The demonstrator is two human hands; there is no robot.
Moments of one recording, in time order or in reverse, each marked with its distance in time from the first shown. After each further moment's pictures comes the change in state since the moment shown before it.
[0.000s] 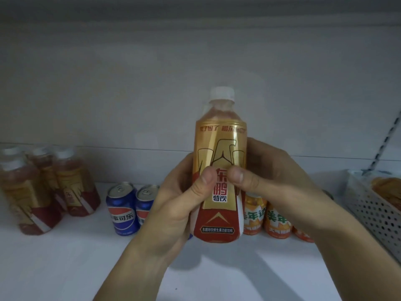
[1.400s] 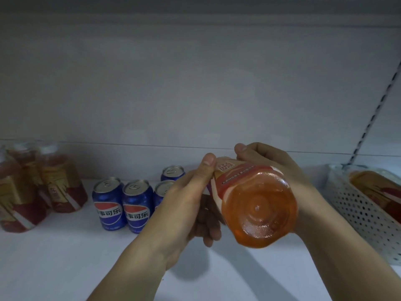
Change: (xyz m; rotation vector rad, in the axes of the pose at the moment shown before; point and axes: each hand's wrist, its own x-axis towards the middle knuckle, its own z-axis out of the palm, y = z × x) left_hand -0.023 0.020 0.045 -0.038 0.077 -0.442; right_hand -0.011 -0.013 -0.003 0.189 0.334 0.337
